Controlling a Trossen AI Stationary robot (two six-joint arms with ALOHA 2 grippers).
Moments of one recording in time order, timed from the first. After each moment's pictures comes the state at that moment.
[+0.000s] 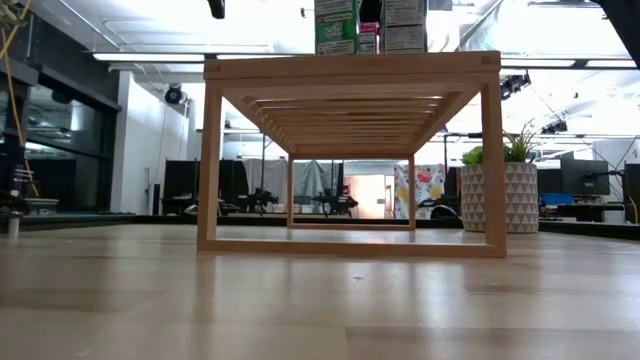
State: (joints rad) left arm 0.33 0.93 0.84 0.30 0.26 -0.47; right arm -0.24 1.91 2.11 -1.21 0.71 1.19
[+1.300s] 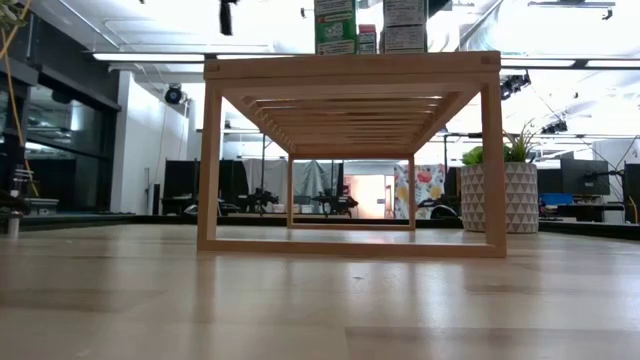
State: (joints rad) left arm 0.44 1.06 0.95 0.23 0.23 -0.50; right arm -0.16 1.61 2.09 -1.56 0.64 0.80
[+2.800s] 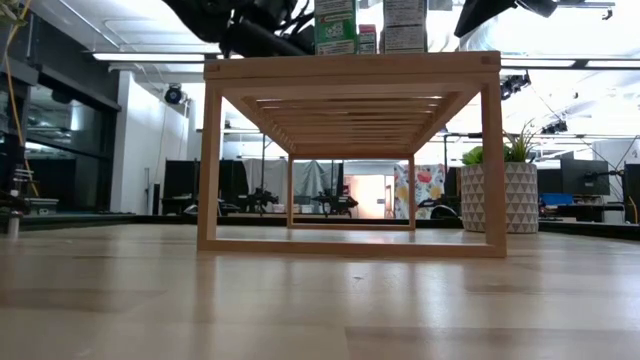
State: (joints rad) left arm 0.38 1.66 1.20 0.10 0.05 -0.24; right arm 0.09 1.15 1.36 -1.16 0.68 1.14
